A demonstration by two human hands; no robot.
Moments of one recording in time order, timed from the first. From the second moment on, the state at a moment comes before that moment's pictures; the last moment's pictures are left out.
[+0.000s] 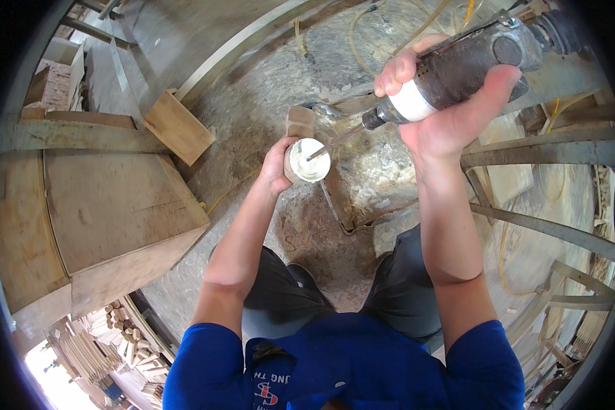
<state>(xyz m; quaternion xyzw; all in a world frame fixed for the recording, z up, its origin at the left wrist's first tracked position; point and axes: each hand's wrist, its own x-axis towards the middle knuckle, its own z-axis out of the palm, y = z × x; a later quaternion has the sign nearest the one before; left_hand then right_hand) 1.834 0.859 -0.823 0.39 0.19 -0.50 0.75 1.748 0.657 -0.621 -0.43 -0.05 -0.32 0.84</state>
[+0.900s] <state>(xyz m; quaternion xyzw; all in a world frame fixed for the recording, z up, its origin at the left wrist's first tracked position) 1.828 0.886 -0.847 0.39 0.19 -0.51 0.74 1.753 0.673 -0.639 -0.49 -0.06 -0.26 0.83</state>
